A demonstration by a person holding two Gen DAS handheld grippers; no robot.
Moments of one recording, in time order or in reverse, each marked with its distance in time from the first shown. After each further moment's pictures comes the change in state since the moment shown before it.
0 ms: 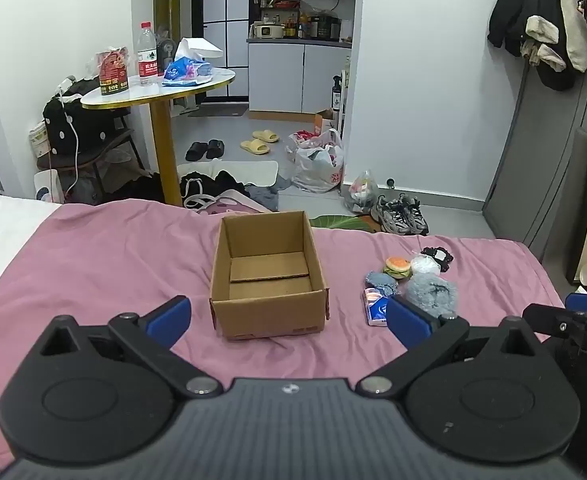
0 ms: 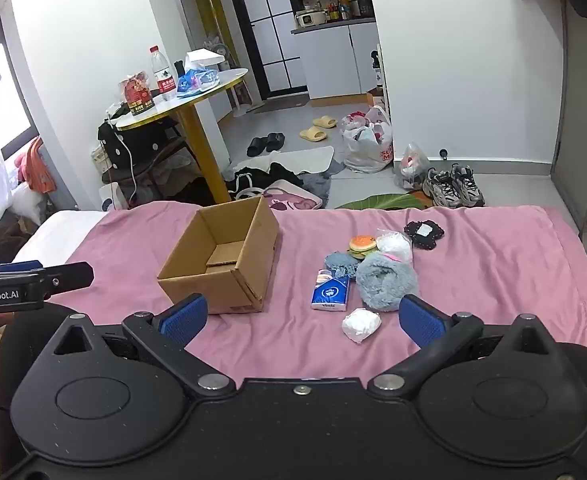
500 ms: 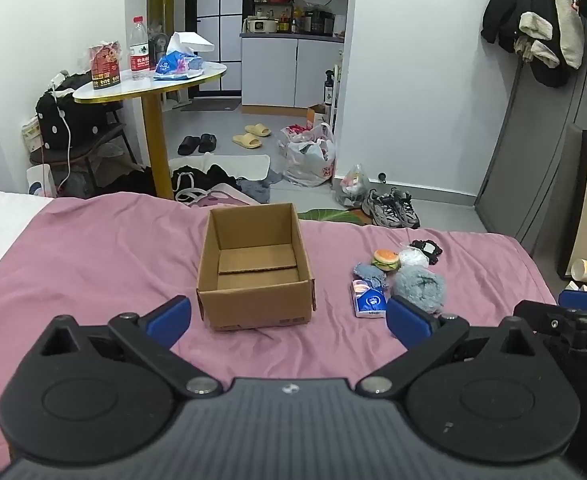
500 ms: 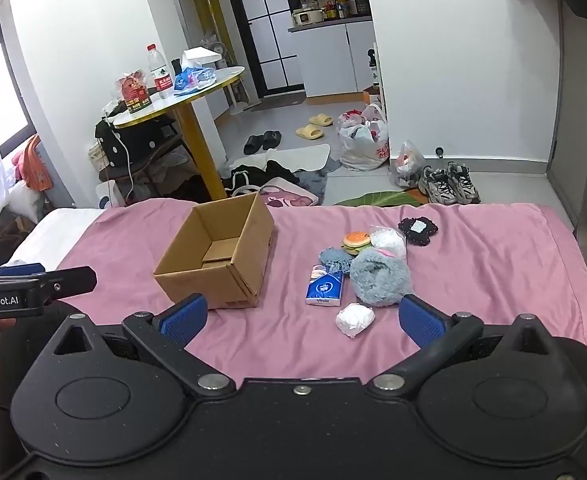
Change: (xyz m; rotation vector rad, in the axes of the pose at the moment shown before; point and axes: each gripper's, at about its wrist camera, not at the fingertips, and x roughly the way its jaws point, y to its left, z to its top) left arm -0.003 -0.012 -0.008 0.005 0.009 -0.020; right arm -0.005 -0.004 -0.003 0.013 -0.011 -0.001
